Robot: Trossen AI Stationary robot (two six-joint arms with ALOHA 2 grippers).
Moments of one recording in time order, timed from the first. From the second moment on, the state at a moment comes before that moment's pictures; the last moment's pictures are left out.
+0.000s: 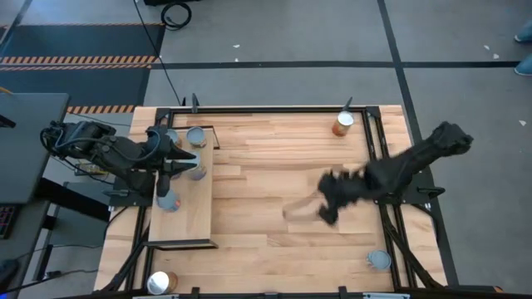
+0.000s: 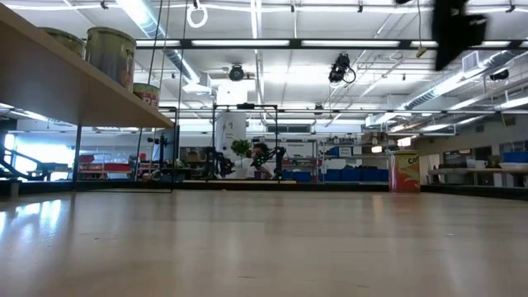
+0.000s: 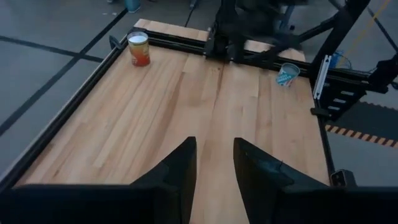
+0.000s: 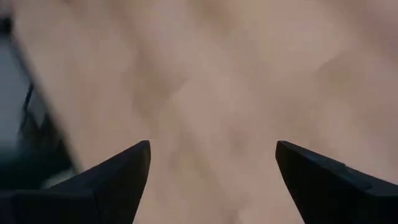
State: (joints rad) left arm -0.42 0.97 1.48 -1.07 -0.51 -0.43; right arm 0.42 1.30 1.13 -0.95 0.16 1.03
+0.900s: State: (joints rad) left arm -0.42 1.03 1.48 -1.06 -0.60 -0.54; right arm 0.91 1.82 1.29 -1.08 -0.41 1.92
